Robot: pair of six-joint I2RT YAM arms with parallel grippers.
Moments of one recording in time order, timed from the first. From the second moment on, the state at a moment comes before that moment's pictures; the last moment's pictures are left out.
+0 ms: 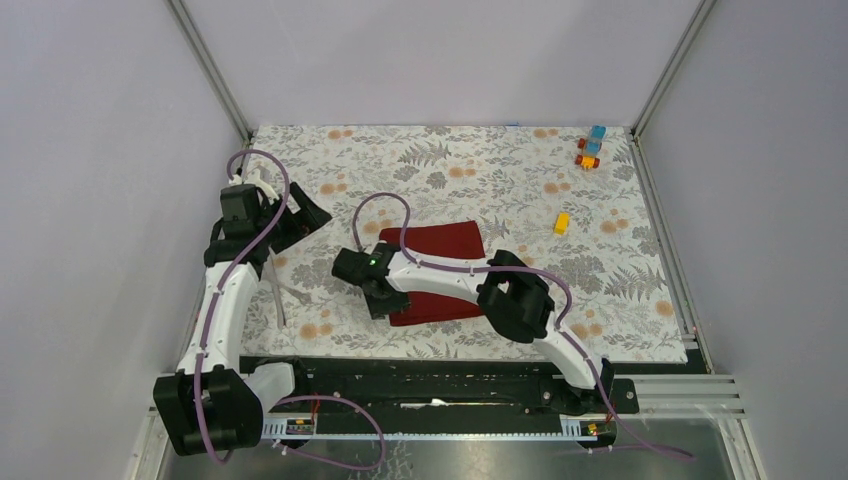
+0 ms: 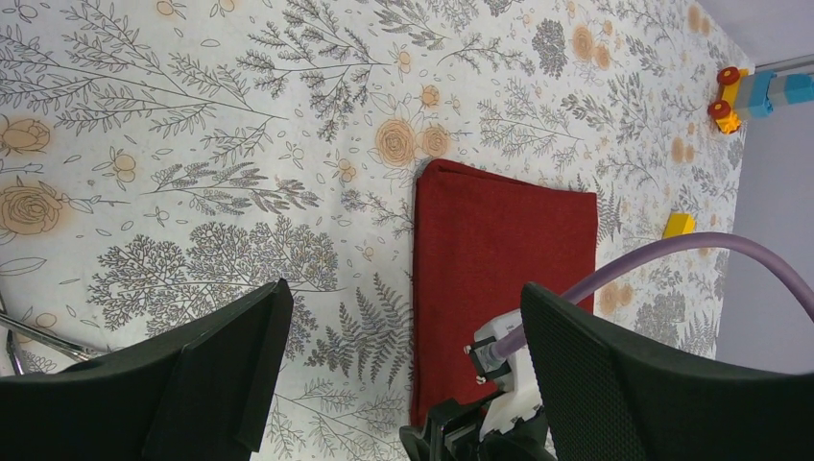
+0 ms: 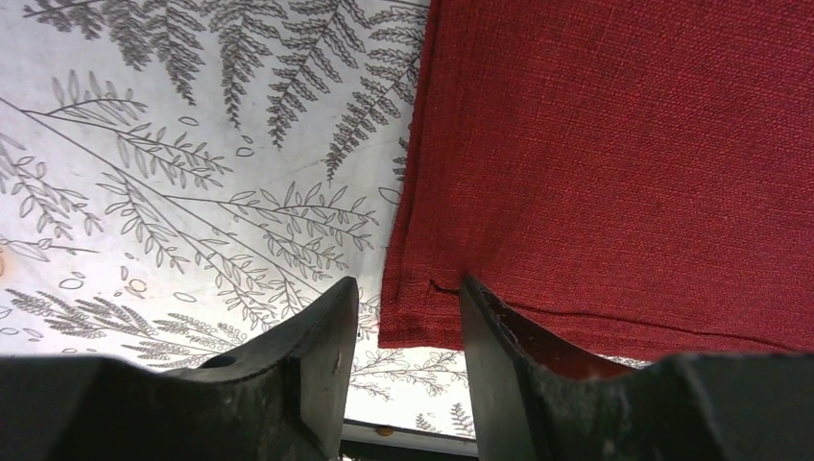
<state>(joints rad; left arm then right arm) 0.12 1.07 0.89 -0.46 0.36 -0.49 1.18 2.29 1.89 -1.01 0.22 0.82</state>
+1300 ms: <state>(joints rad) 0.13 1.20 0.61 -0.16 0.61 -0.70 1.10 1.84 1.19 -0.45 0.20 0.78</state>
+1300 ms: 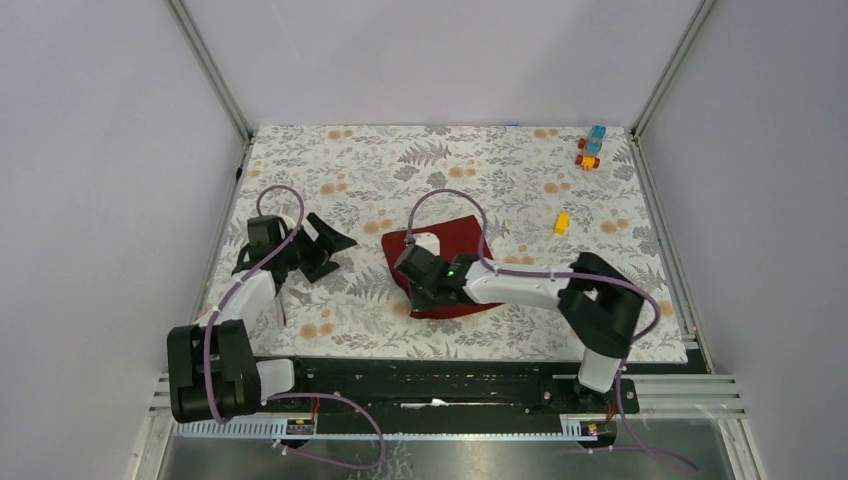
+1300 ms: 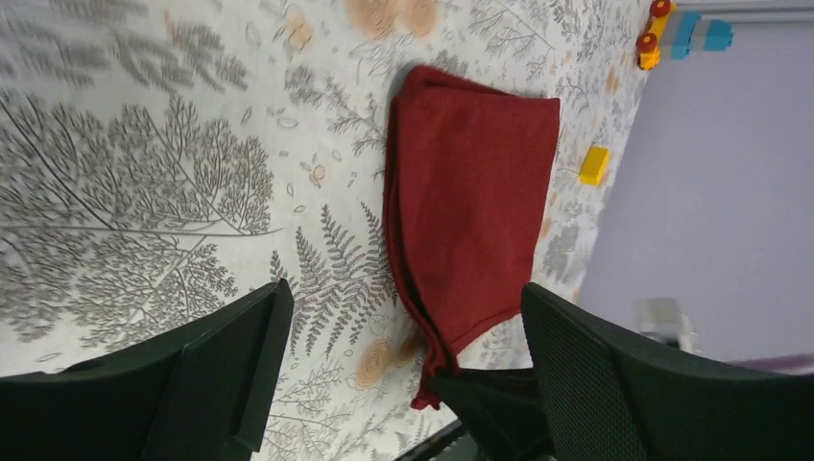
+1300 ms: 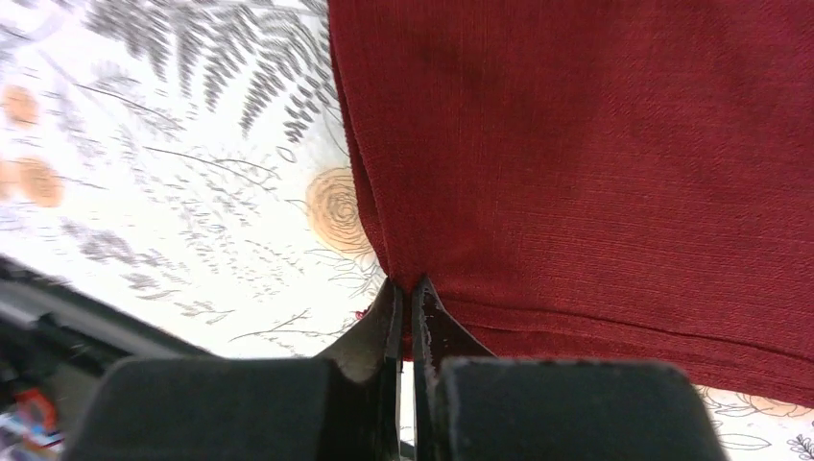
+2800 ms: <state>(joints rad) -0.51 1.76 1.07 -0.03 0.09 -0.87 0.67 1.46 0.52 0.21 -0.39 1.00</state>
